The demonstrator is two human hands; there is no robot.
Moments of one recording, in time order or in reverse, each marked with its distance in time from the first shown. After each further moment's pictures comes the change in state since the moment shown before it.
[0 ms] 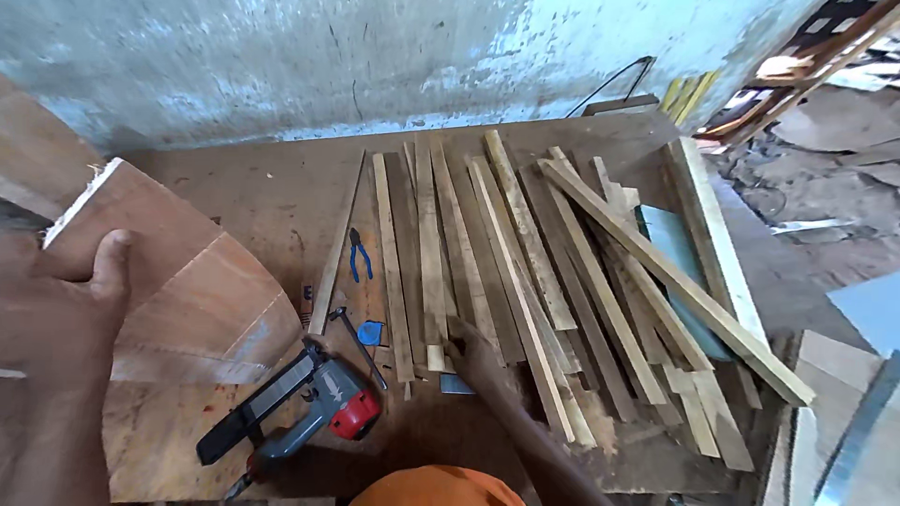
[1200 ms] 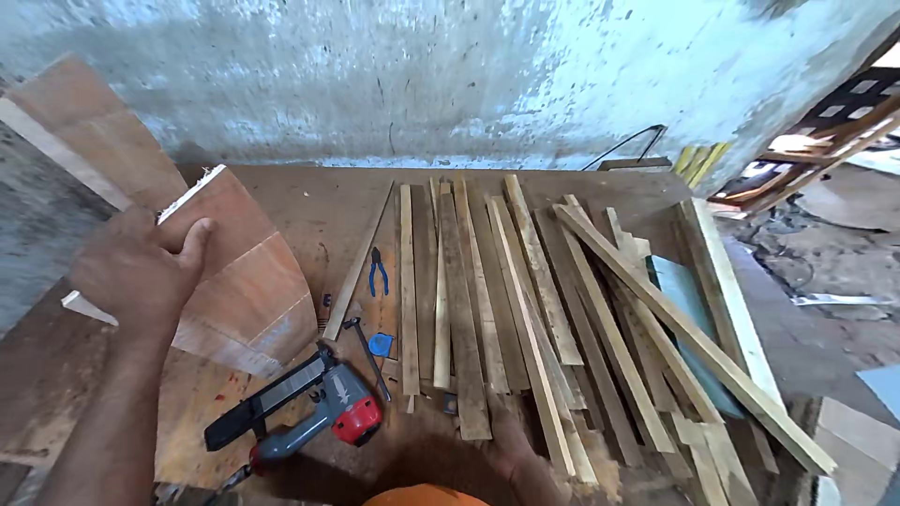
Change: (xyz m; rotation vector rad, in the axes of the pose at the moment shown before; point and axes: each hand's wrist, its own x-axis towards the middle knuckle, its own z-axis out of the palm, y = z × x) left_hand -0.017 0.007 -0.020 0.122 0.092 0.116; right_hand -0.087 -0.009 -0.020 1.353 -0.205 0.693
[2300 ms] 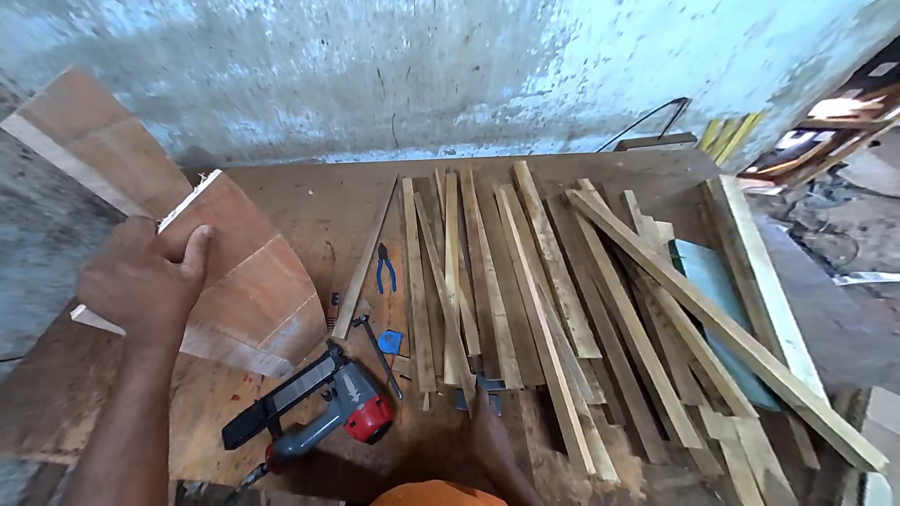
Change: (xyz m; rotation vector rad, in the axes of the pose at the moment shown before) left_hand 0.006 0.001 0.004 0.060 0.010 -0.017; right_hand 0.024 0.042 0.014 -1.462 0.303 -0.197
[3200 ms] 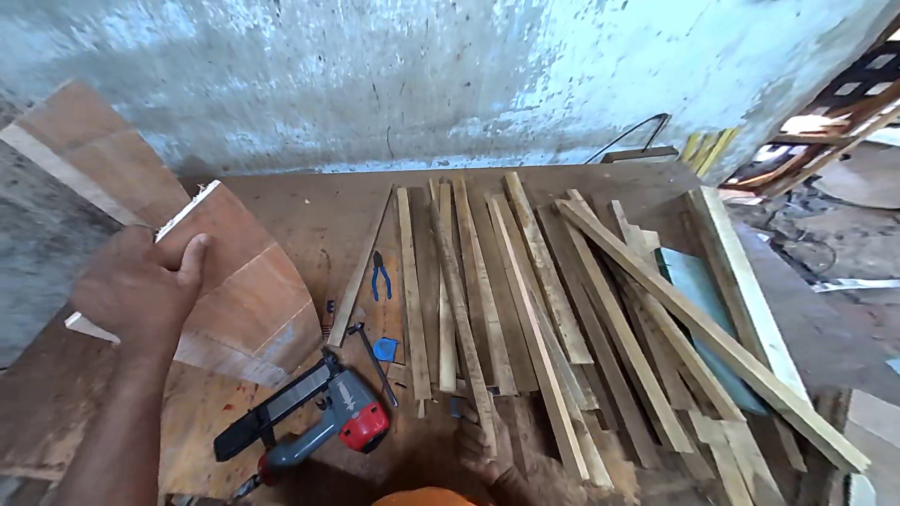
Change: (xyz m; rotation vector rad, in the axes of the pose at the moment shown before) left_hand 0.003 0.001 -0.001 -0.017 0.016 -0.006; right_hand 0.026 0.050 0.027 2.141 -1.230 -0.406
